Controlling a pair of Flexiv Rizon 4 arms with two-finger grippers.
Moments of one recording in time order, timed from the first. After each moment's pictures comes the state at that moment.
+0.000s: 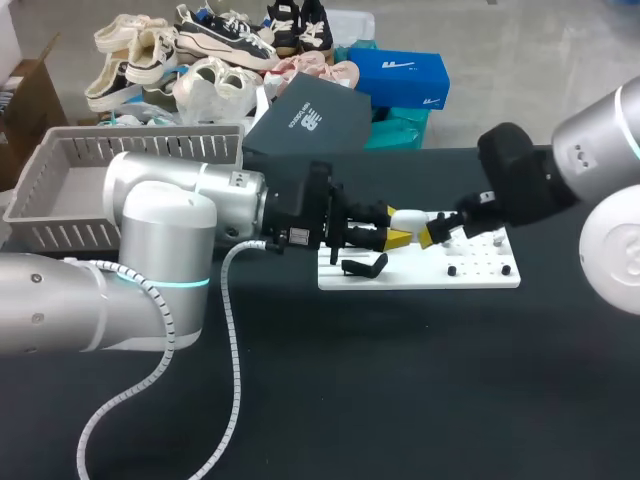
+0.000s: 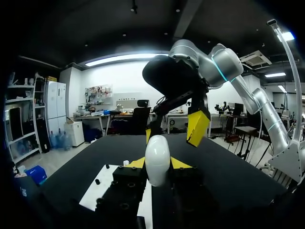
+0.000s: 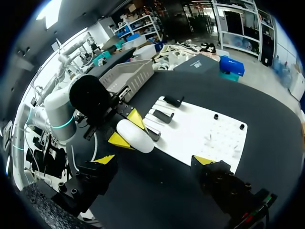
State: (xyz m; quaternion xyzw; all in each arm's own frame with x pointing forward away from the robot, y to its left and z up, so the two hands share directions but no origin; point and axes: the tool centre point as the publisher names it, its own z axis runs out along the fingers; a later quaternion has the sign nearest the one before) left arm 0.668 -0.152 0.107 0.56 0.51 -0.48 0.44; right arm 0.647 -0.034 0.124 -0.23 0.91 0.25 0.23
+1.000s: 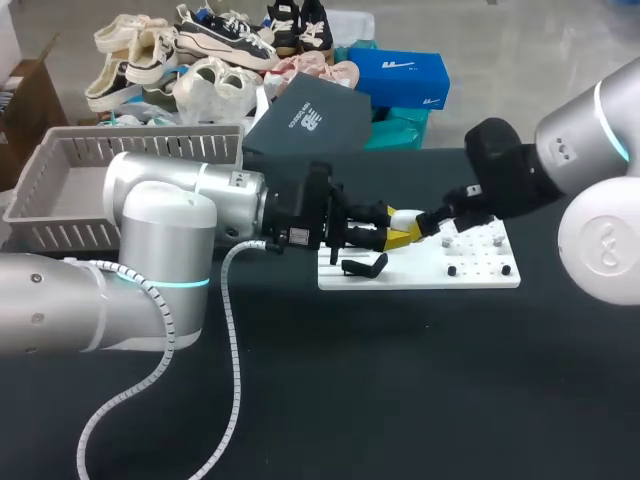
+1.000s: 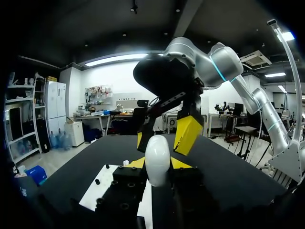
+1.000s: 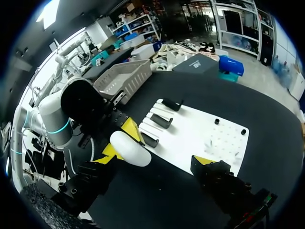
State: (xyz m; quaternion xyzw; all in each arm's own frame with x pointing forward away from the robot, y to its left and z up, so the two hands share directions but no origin) left arm 0.668 -0.152 0.107 0.56 0.51 -0.48 0.44; right arm 0.663 -0.025 0.121 -0.23 0.91 0.25 0.23
